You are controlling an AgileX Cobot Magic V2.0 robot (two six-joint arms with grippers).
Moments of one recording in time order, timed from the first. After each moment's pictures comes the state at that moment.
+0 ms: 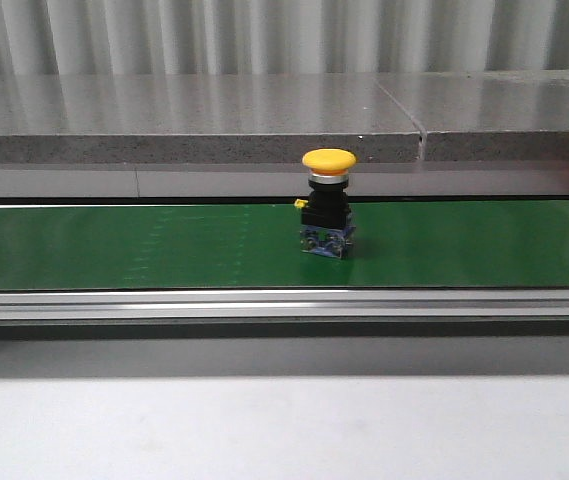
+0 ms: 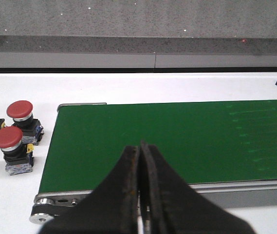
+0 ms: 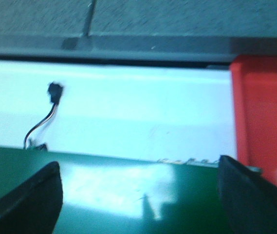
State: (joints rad) left arm -0.14 0.45 -0.48 0.07 0.47 -0.08; right arm -0.24 1.41 -1.21 0.51 0.71 -0.53
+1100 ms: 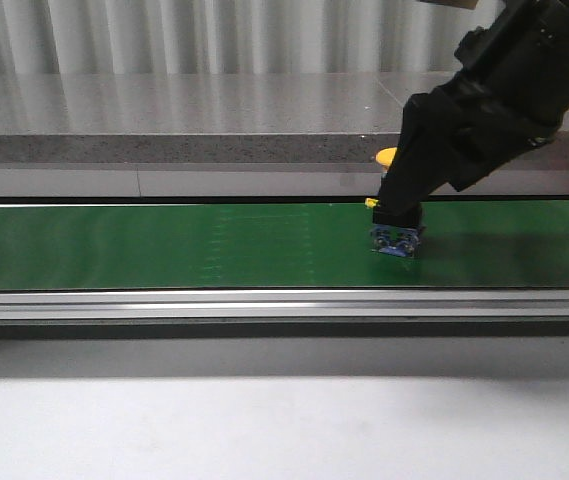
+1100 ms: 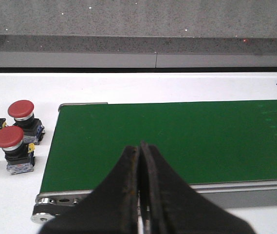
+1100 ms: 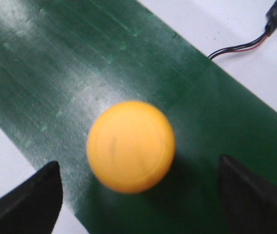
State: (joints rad) left arm -0.14 0.45 -0.48 0.07 0.47 -0.08; right arm 0.27 1.56 -1.03 0.53 0.56 -0.78
